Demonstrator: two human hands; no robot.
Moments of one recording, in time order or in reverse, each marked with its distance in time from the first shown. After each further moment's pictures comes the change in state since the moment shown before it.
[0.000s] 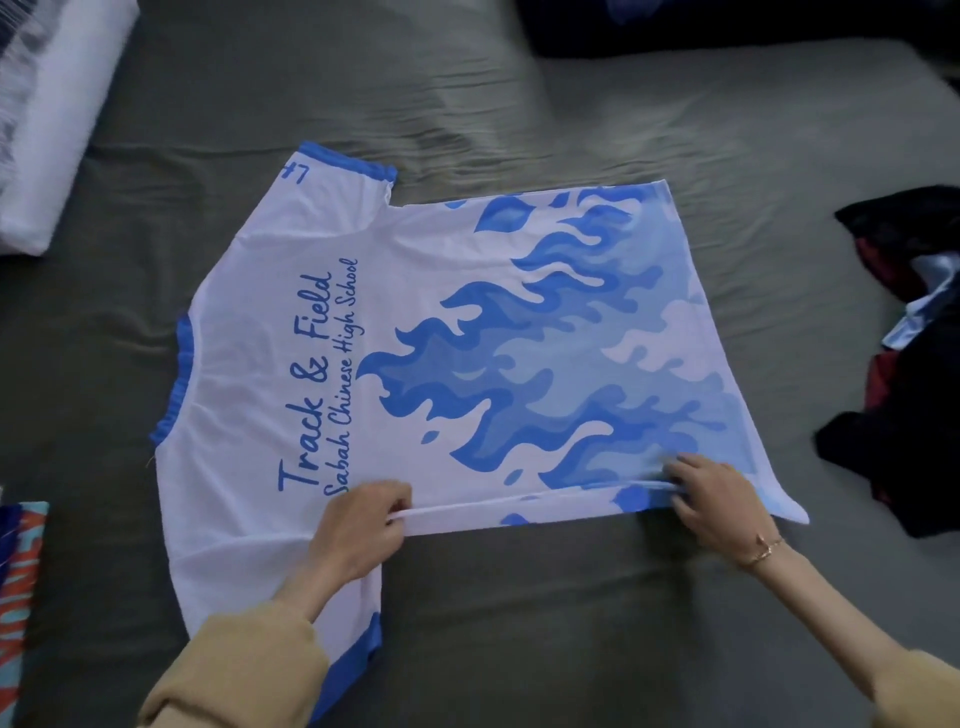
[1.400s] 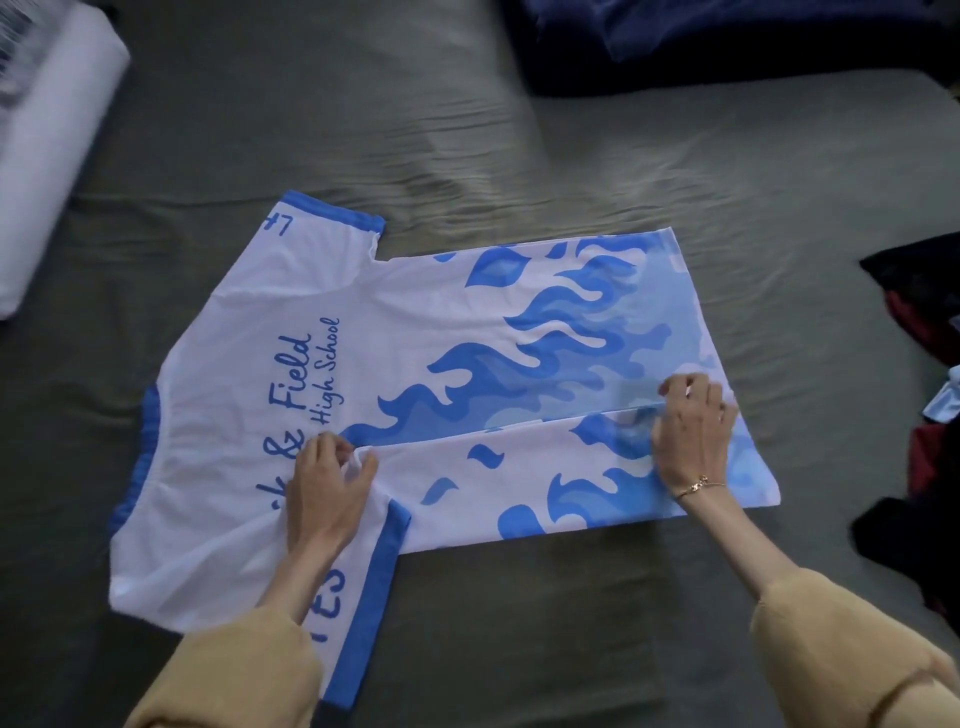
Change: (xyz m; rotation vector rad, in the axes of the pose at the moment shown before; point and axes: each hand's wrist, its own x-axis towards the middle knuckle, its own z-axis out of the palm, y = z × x) left_hand 0.114 -0.010 -0.026 -0.230 0.505 -0.429; right_hand 0.159 0.011 0.000 -0.167 0.598 0.315
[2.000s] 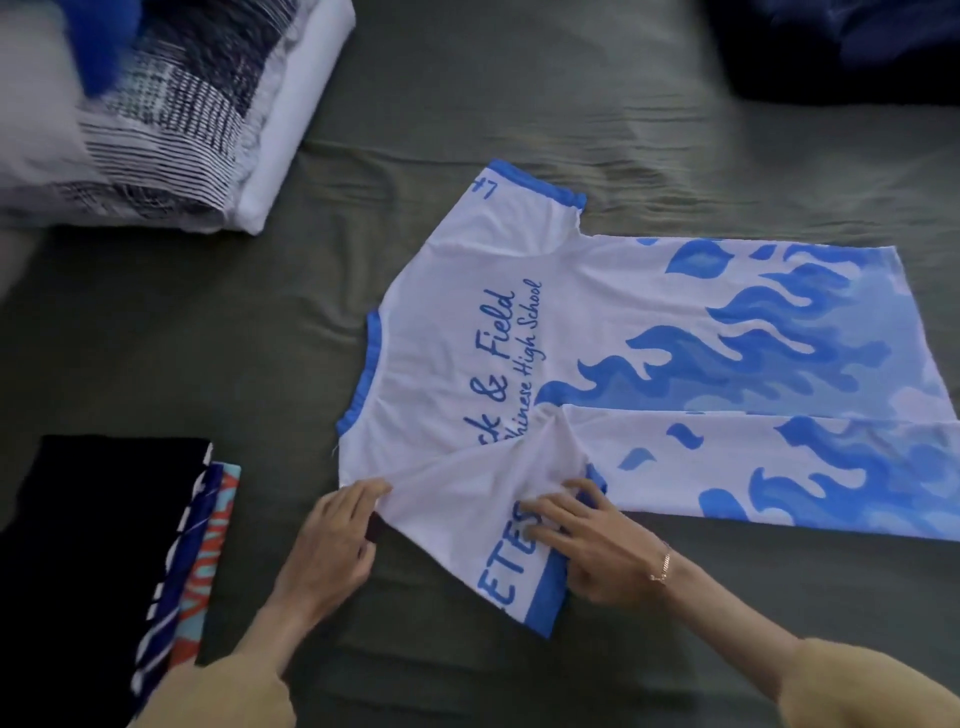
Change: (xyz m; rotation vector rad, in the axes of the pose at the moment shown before) left_hand -0.059 -0.210 -0.121 0.299 -0.105 0.440; right_hand -0.139 -0.224 -0.051 0.209 -0.620 -1.356
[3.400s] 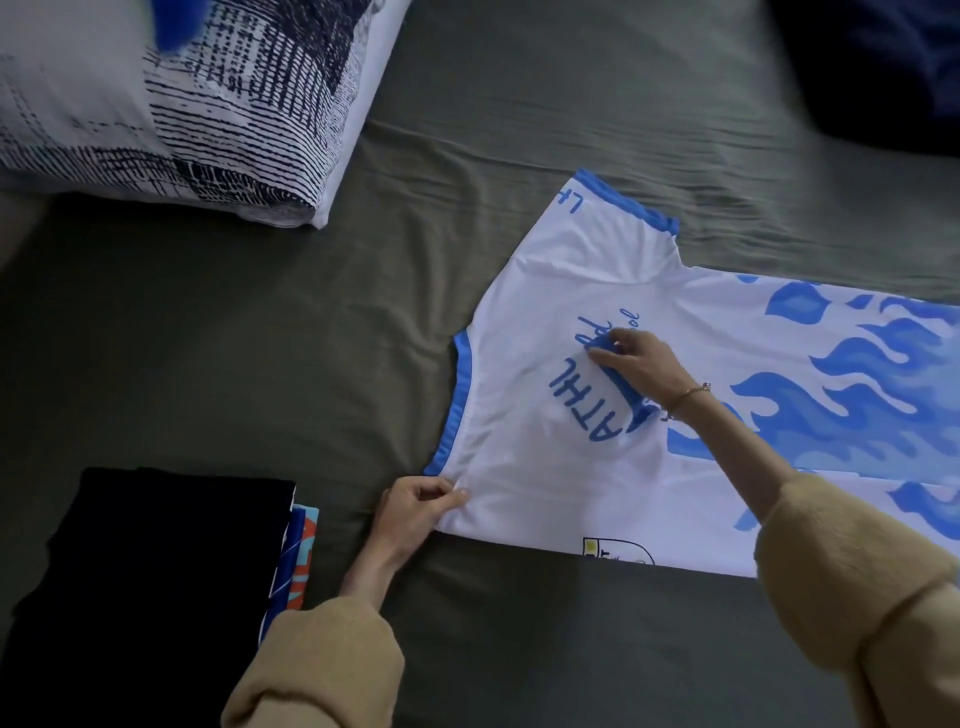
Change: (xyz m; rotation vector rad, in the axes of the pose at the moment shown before) left_hand 0.074 -0.069 0.005 -1.126 -0.272 -0.618; right_hand 0.190 0.103 -0.092 0.737 0.223 1.005
